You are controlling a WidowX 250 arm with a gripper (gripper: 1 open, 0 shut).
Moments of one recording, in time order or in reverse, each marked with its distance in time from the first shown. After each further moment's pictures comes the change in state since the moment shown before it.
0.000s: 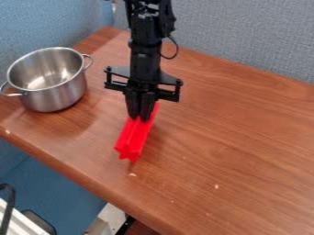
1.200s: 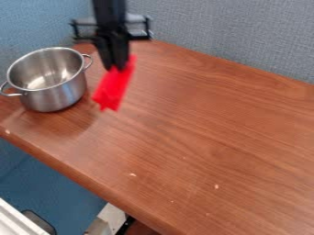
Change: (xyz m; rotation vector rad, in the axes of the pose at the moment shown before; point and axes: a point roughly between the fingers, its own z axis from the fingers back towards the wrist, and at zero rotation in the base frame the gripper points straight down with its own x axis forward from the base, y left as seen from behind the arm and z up) arm 0.017 0.061 0.066 -0.192 -0.012 0.139
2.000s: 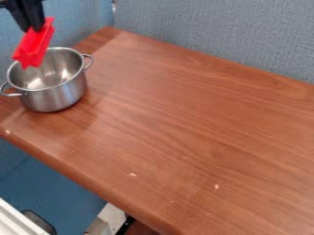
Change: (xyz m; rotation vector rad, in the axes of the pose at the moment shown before) arm 0.045 0.111 0.034 -0.026 -0.055 0.117
